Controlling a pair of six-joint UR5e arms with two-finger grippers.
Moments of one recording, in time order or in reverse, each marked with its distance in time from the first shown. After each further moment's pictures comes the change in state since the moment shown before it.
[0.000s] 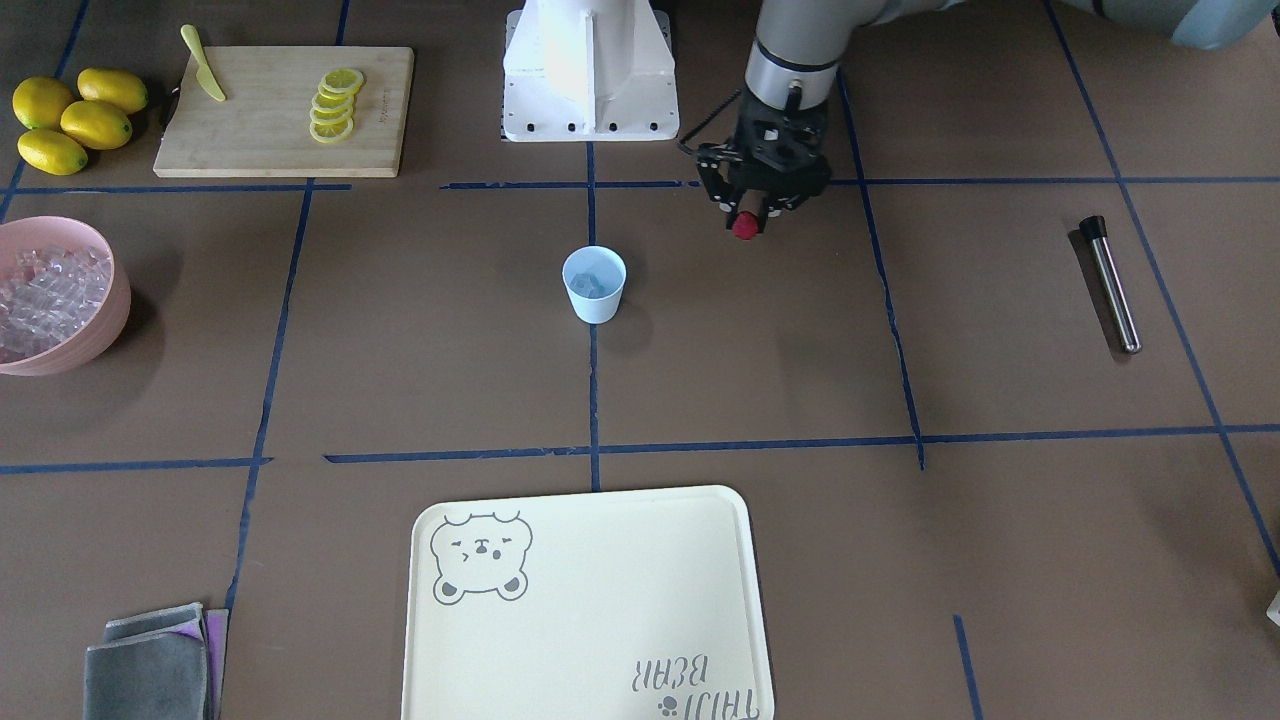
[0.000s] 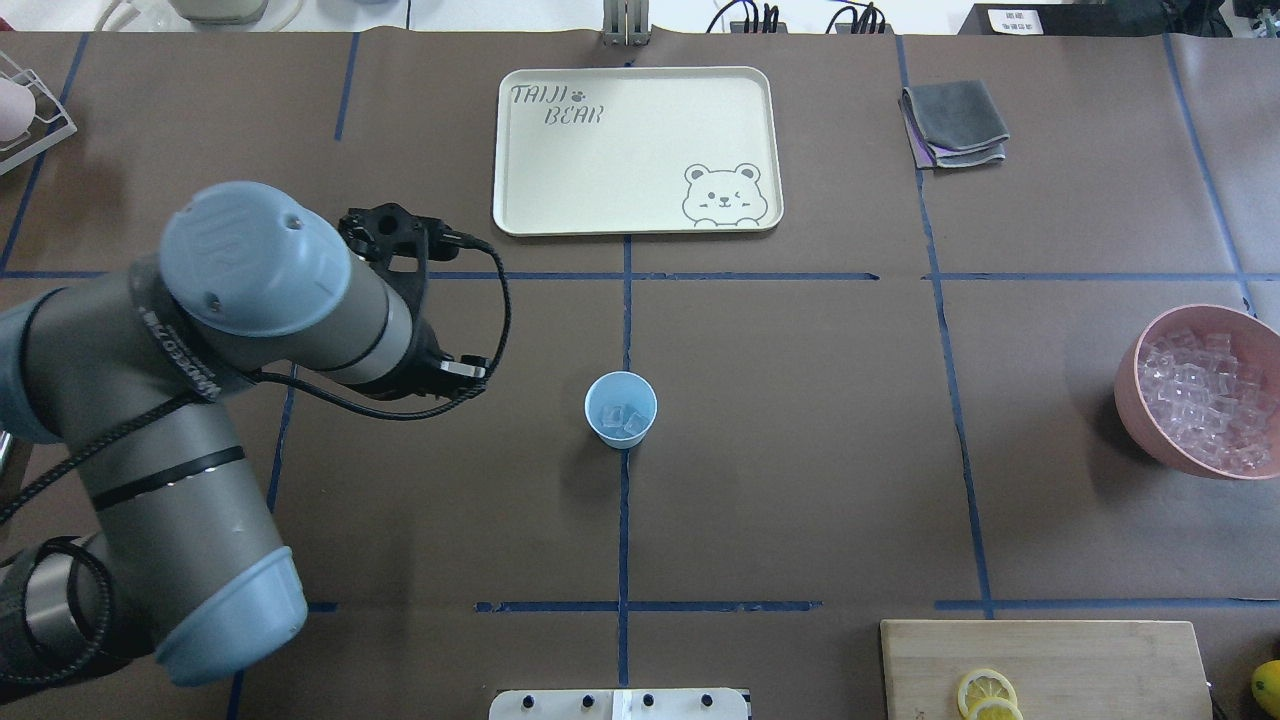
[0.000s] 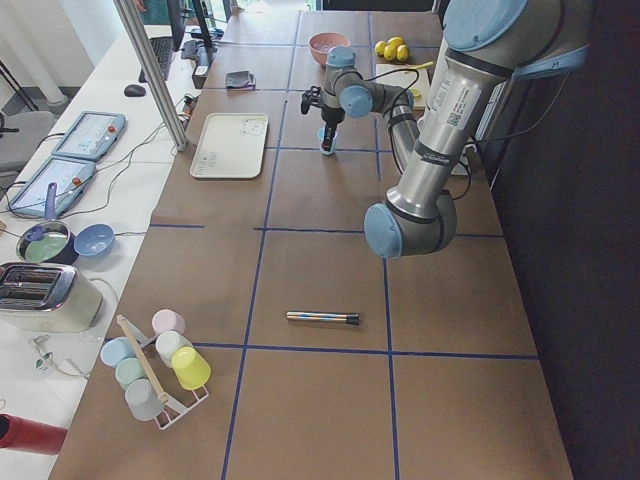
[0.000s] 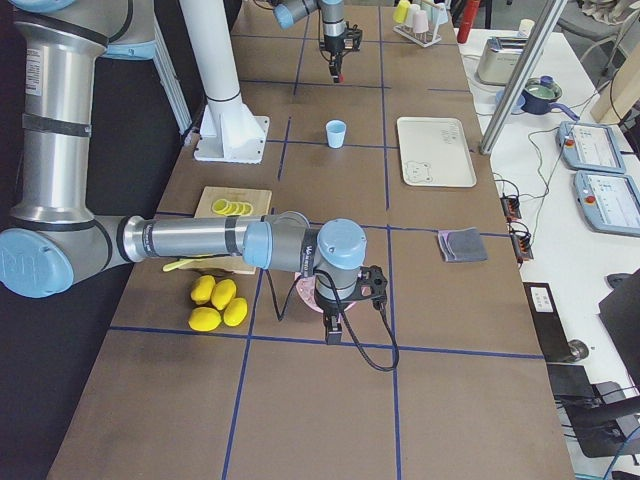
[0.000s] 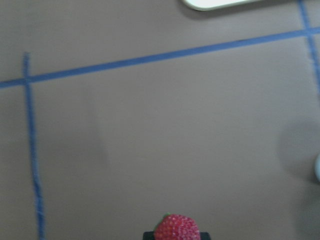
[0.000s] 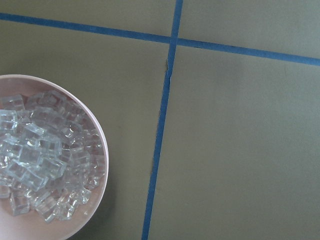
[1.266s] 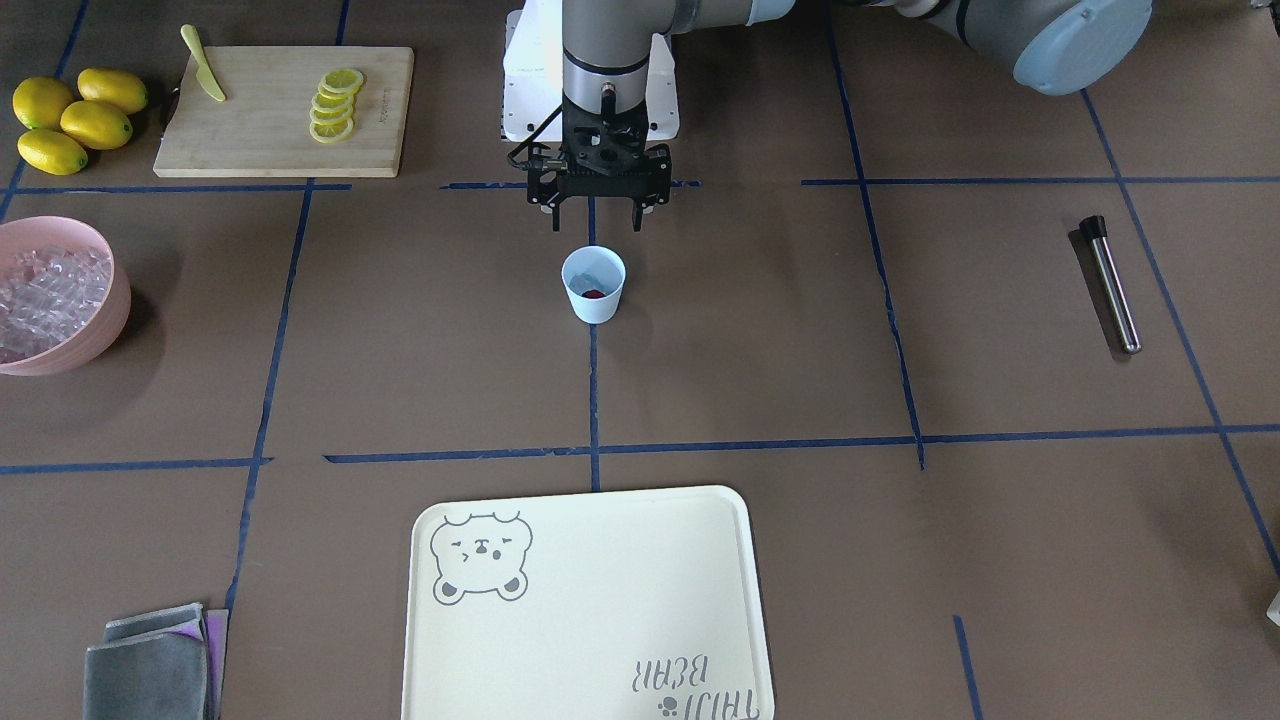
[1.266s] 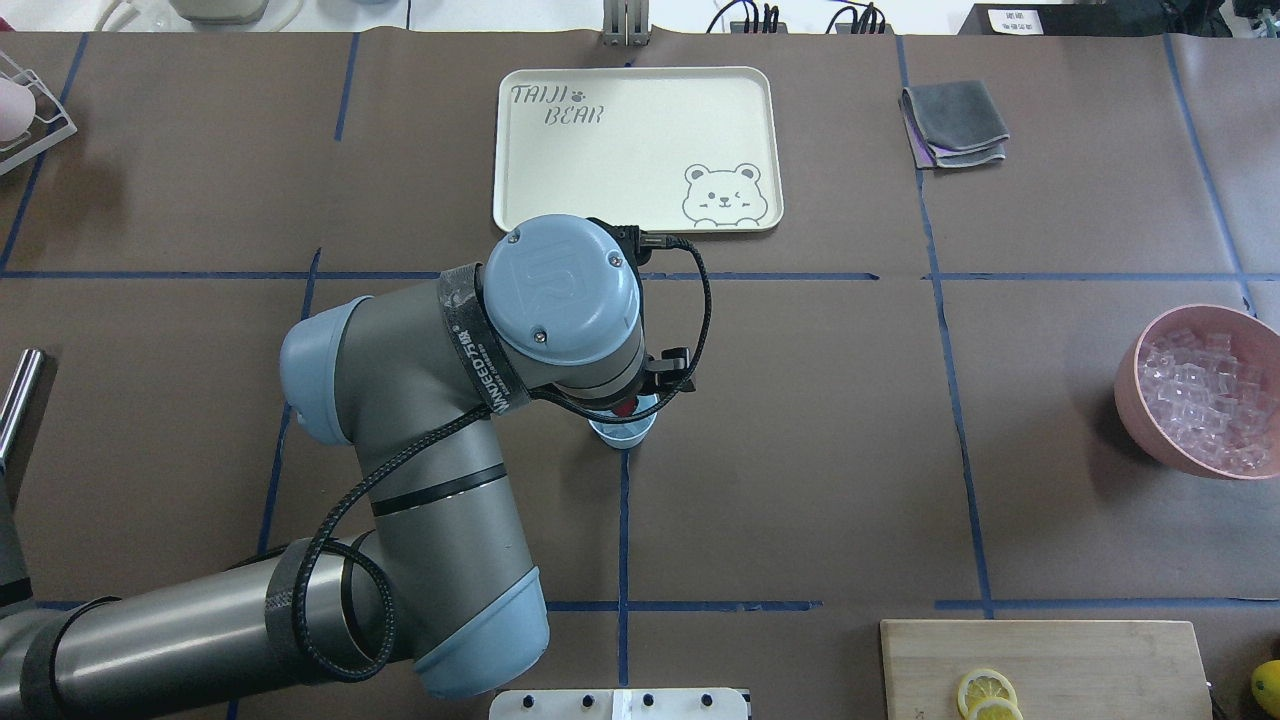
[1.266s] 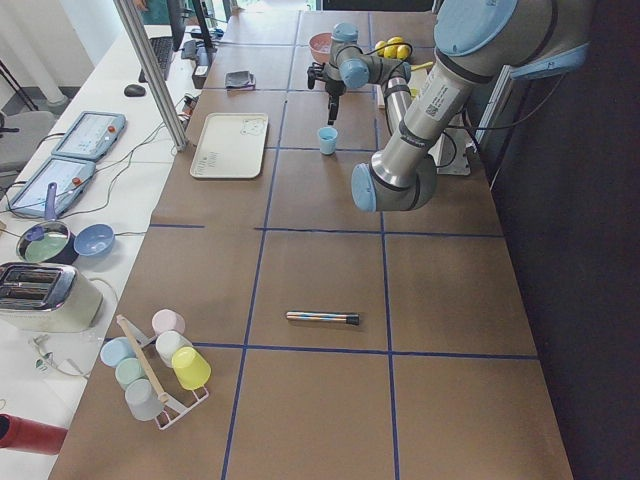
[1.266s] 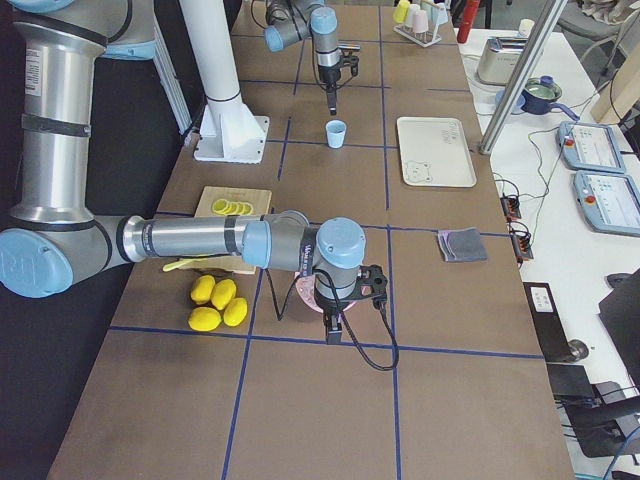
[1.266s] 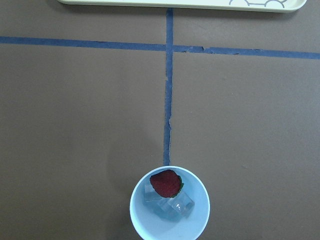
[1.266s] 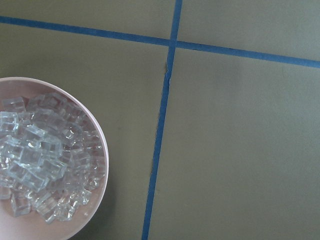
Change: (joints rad) left arm 0.082 -0.243 0.229 -0.029 0.084 -0.189; right arm 0.006 0.000 0.004 0.000 0.000 0.002
